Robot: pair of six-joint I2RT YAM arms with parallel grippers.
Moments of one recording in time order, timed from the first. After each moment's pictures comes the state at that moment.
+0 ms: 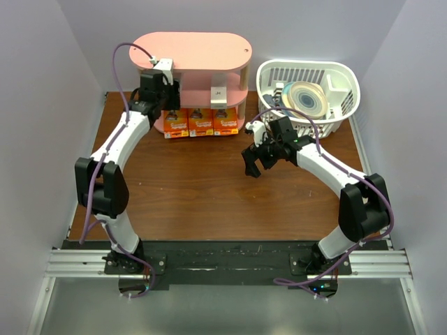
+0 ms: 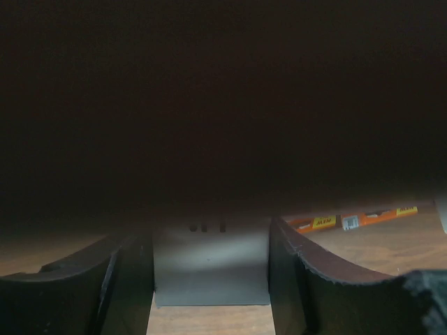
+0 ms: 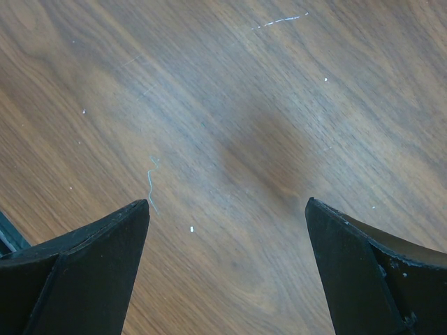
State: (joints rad) left arm -0.20 1.80 1.62 -0.30 -0.07 -0.08; right arm 0.42 1.58 1.15 -0.50 -0.37 -0.23
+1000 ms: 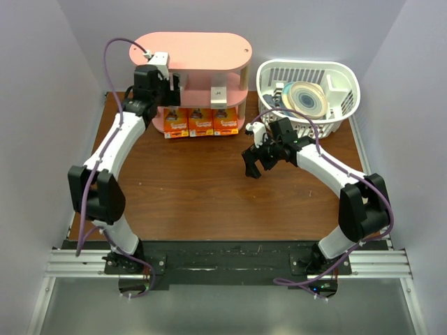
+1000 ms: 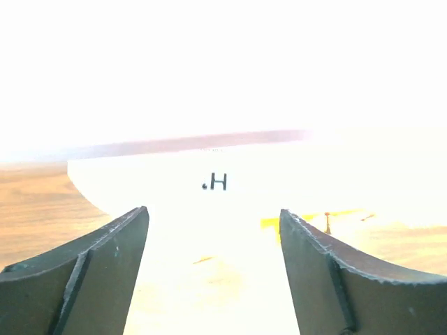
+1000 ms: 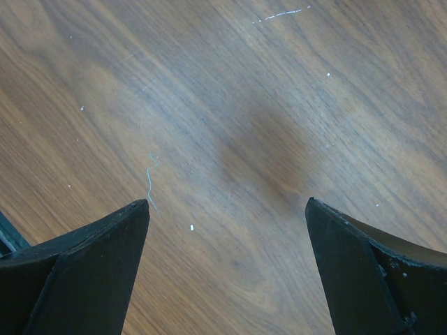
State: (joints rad) left arm -0.20 1.73 1.63 -0.32 -0.08 -0.07; right arm 0.42 1.58 1.14 -0.49 -0.37 -0.23
